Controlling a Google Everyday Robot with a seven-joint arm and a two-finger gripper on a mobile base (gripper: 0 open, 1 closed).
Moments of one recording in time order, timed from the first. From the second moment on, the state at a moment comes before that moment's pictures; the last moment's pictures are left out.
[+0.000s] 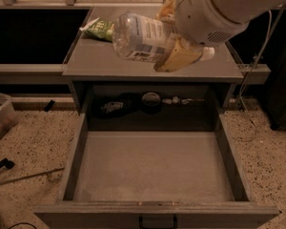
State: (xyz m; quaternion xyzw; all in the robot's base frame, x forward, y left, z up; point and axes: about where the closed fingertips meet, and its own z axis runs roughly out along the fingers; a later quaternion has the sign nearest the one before) arm 0.479 -0.038 1.042 -0.73 0.57 -0.10 0.37
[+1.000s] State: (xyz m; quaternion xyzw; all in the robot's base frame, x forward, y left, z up) arm 0.487 -0.040 0.845 -0.71 0.64 0.02 0.29
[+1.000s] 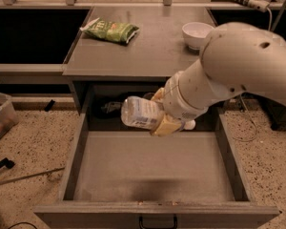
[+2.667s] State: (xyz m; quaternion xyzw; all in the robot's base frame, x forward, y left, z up) arm 0.517 -0.051 0.735 -0.71 0.67 -0.01 0.21
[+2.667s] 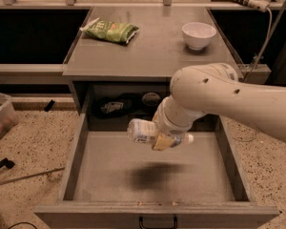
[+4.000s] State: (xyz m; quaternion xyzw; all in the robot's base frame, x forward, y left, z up) arm 0.531 -0.057 0.611 -0.71 0.69 0.04 0.13
